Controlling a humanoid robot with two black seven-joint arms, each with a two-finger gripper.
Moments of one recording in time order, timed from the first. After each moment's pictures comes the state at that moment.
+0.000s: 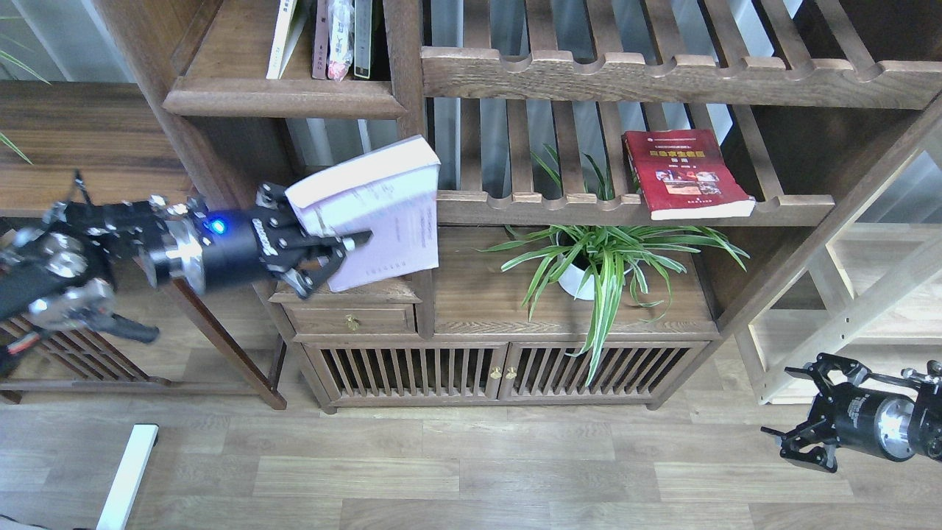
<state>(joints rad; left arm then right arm) -0.82 0.72 -0.55 -1.44 0.62 -0.40 0.07 0.67 -0.90 -0.36 0.87 -0.76 0.08 0.49</state>
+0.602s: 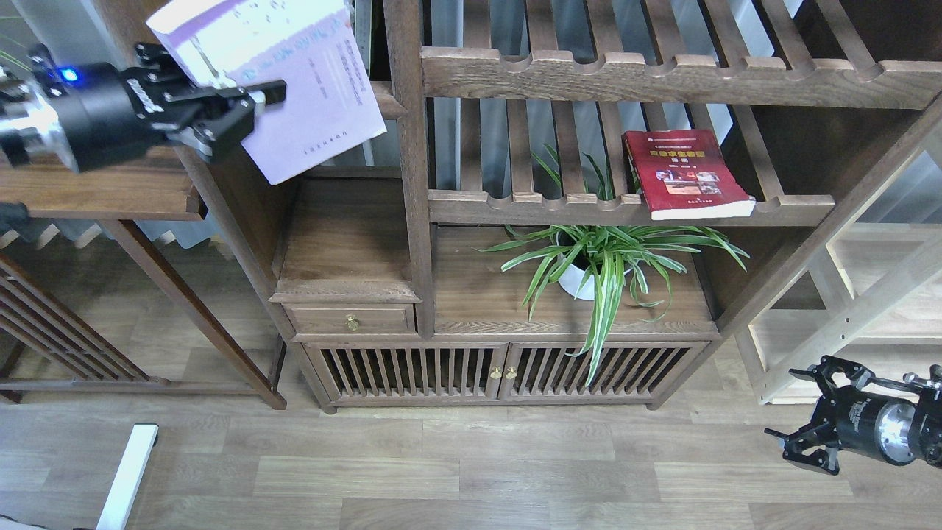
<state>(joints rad) -1.04 0.94 -0.55 -1.46 0.25 -0.39 0.17 0.65 -0.88 -0.36 0.85 -0.75 0.05 0.49</state>
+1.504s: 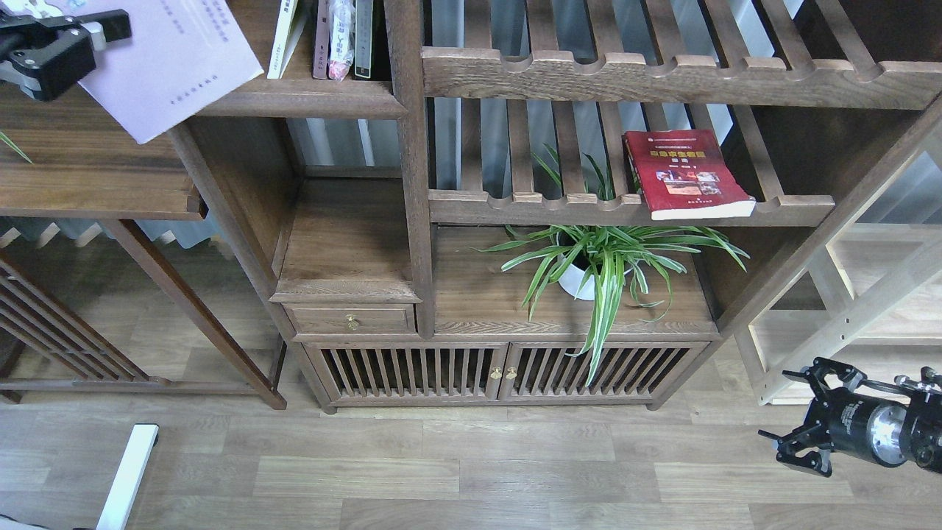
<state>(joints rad) -1.08 1.21 -0.54 -1.47 0.08 -0.38 0.22 0.64 -0.86 -0.37 0.85 -0.75 0.03 0.49</state>
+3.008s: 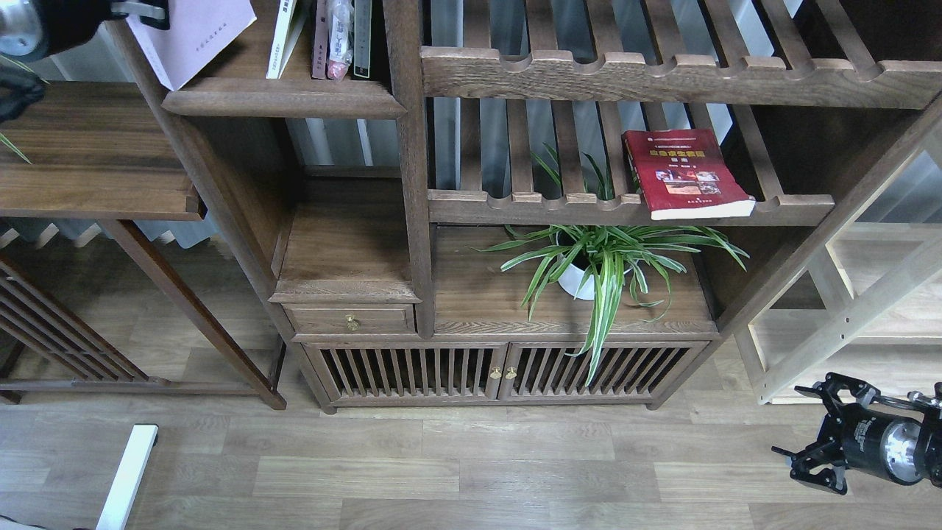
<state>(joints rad) -1.49 0.86 -0.12 -1.34 0.06 0.22 0.30 0.61 -0.88 -0.38 0.85 -0.77 0.01 0.49</state>
